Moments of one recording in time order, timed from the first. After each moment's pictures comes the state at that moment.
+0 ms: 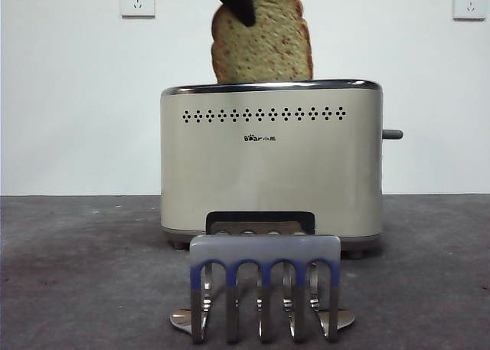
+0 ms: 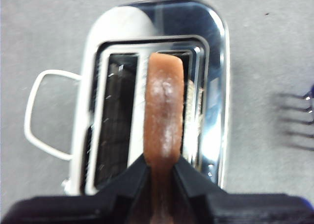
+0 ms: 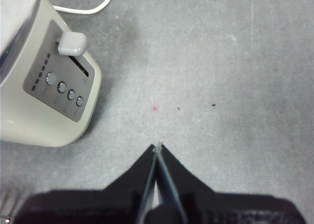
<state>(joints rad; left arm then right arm) -0.64 1.92 2.21 -1.27 0.18 1.02 -0.01 0.84 0.88 -0.81 -0.14 0.08</state>
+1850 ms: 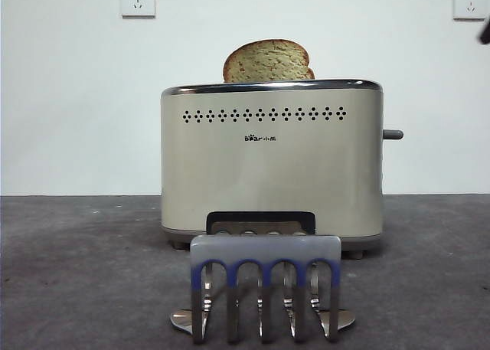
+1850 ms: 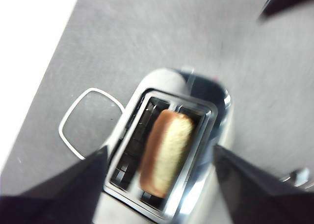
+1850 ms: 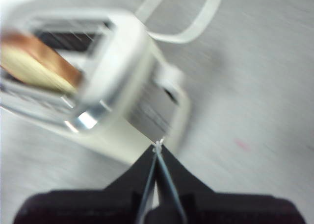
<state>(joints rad) -0.67 1.70 2.21 -1.21 0.19 0.57 -0.01 0.93 0.88 -0.59 -0.50 0.15</state>
